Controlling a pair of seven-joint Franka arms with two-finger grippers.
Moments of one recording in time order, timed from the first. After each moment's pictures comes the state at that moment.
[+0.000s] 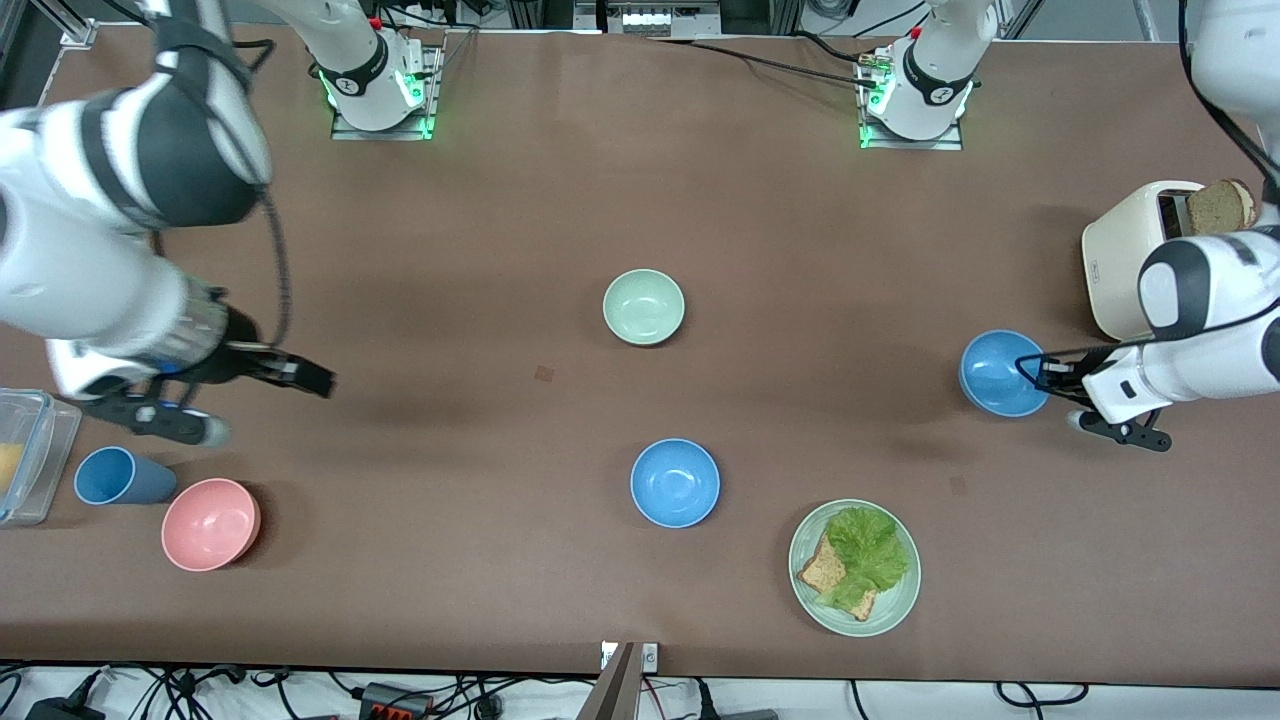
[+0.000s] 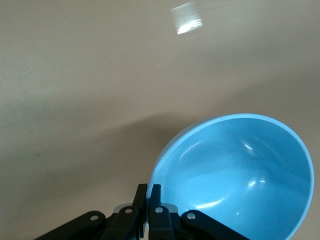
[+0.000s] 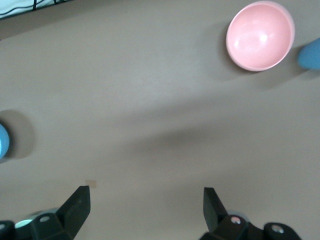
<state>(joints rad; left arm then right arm) 0.37 0.44 -0.24 -1.79 0.02 2.02 0.38 0.25 0.41 -0.14 -1.27 0.09 1.68 0.35</state>
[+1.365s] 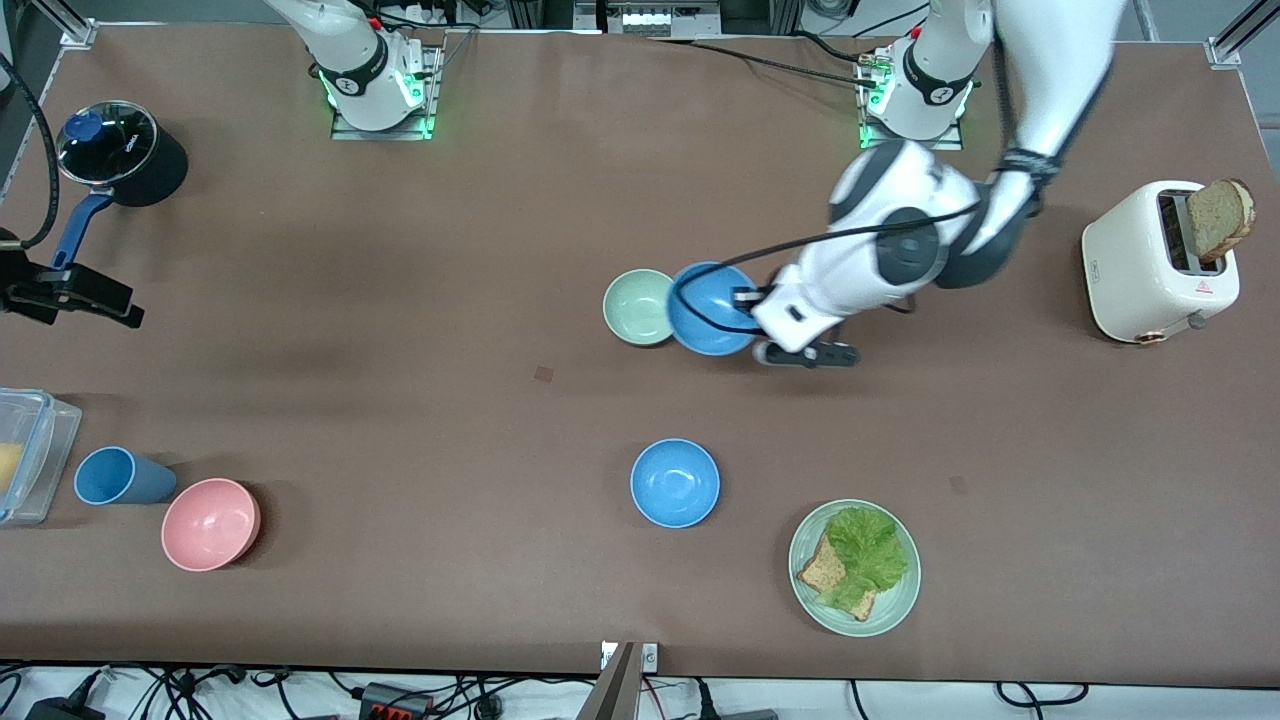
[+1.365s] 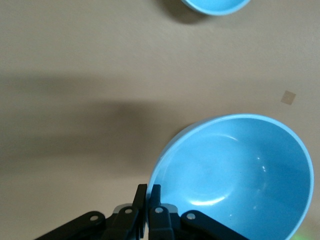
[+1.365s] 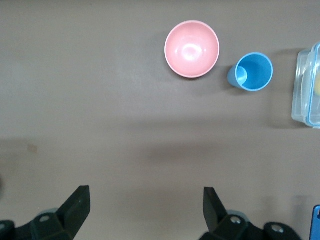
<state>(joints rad) 0.04 0.45 -0.65 -1.79 -0.10 2.11 -0.59 -0.02 0.19 -0.05 -1.44 0.03 1.63 -0.03</state>
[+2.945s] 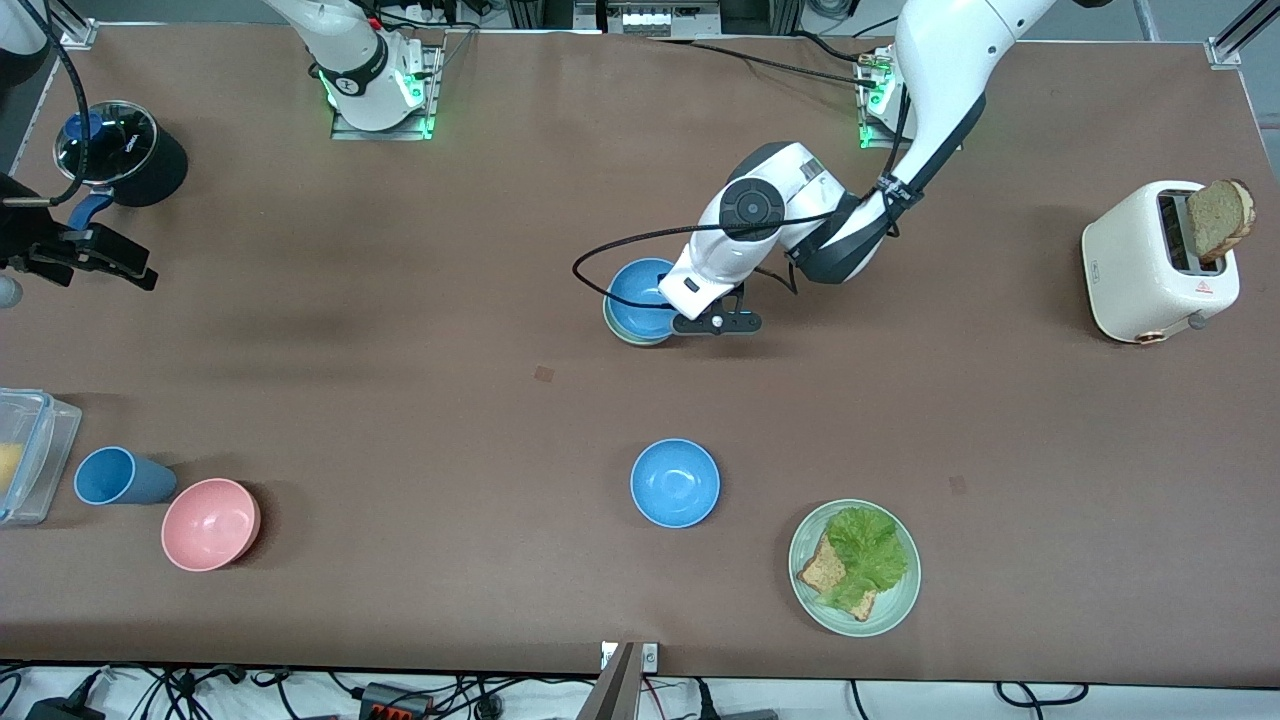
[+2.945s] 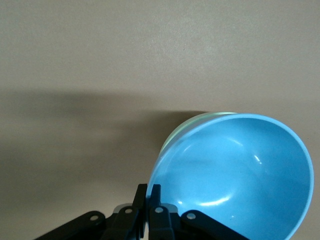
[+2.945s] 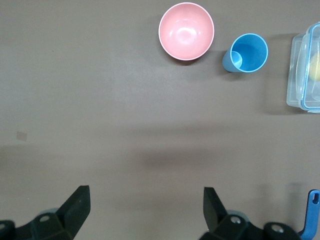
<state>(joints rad) -0.13 0.57 -0.64 -1.87 0.15 2.31 -0.88 -0.02 0.04 -0.05 -1.64 0.00 1.71 -0.03</state>
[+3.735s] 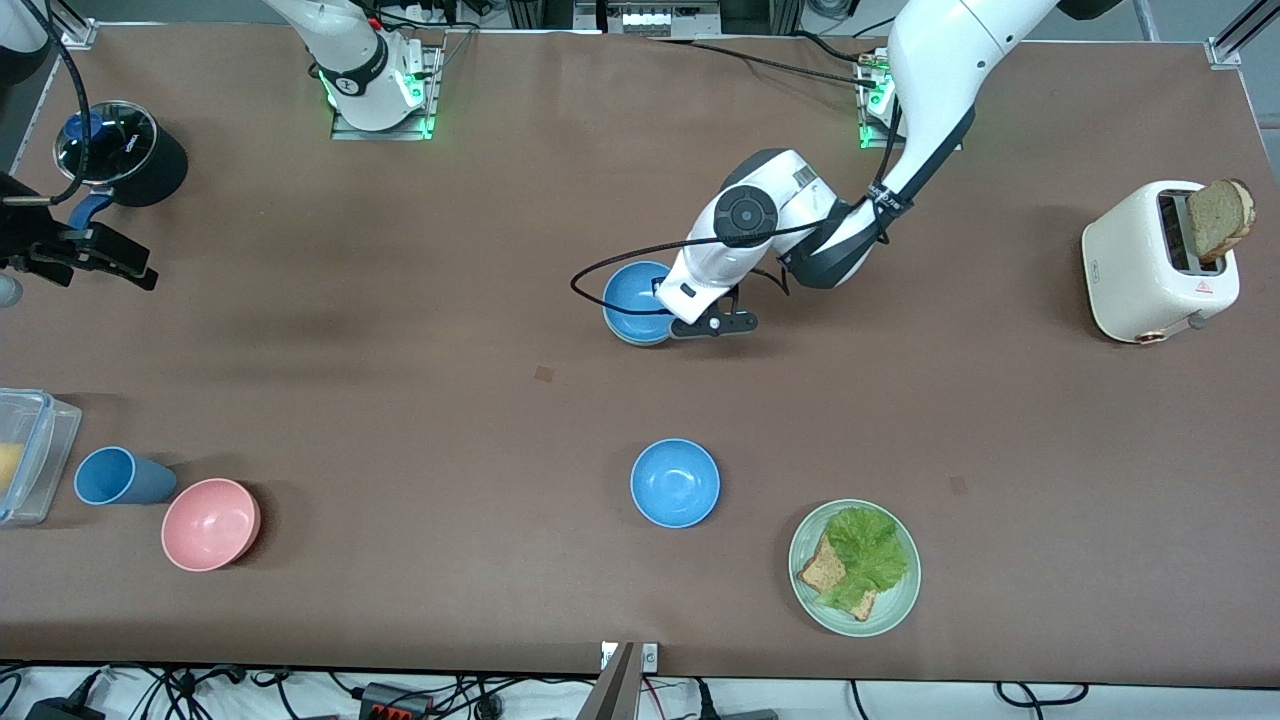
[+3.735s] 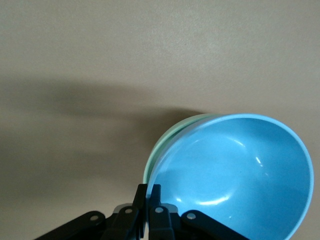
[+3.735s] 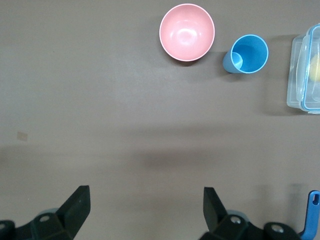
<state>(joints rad) -0.14 0.60 -0.64 -1.85 0.15 2.34 -0.99 -0.02 0.04 -0.05 -1.64 0.00 1.71 -0.03</state>
